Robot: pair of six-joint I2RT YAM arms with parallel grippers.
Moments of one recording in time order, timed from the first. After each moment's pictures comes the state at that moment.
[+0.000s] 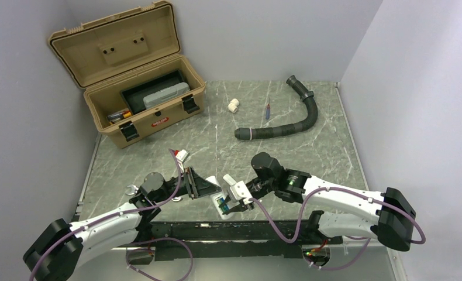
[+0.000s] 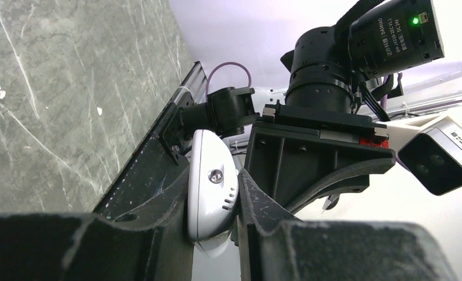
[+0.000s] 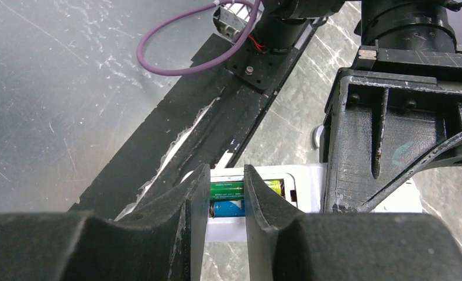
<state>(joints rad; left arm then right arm) -0.75 0.82 0.09 0.79 0.52 -1.25 1.04 1.09 0.65 -0.05 -0.93 -0.65</state>
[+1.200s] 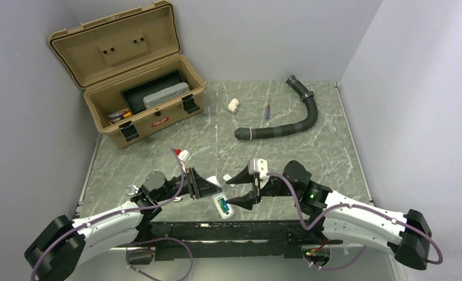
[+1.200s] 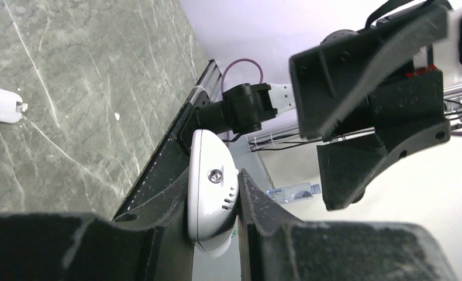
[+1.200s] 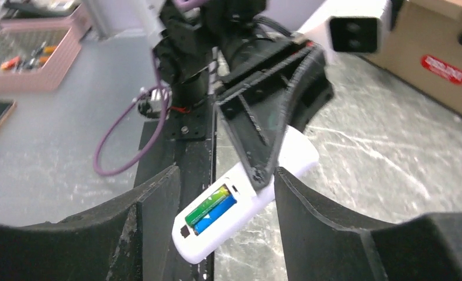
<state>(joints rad) -0.75 0.86 0.10 0.80 0.53 -1.15 1.03 0.80 0.47 0.31 -0.58 -0.05</state>
